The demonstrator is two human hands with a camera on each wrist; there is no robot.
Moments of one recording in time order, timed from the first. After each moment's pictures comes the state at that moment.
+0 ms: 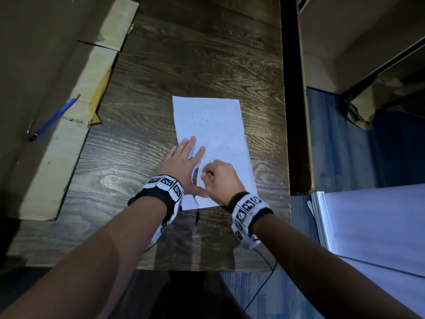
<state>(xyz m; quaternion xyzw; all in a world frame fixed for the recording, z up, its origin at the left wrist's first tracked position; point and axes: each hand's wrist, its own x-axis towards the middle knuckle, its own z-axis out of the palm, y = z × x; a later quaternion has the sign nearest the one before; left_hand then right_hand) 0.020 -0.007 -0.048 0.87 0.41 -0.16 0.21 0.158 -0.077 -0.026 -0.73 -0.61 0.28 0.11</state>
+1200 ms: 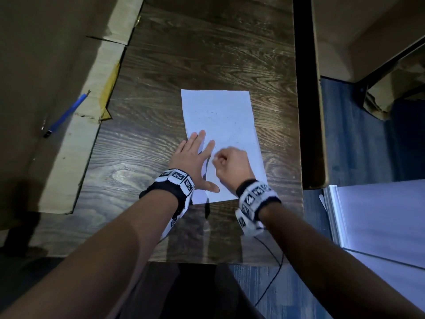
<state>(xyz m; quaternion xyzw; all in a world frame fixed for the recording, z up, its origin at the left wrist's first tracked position) 0.019 -0.006 -0.056 0.88 0.40 -0.16 0.20 0.162 -0.064 -0.032 -0.77 -0.57 0.26 0.16</state>
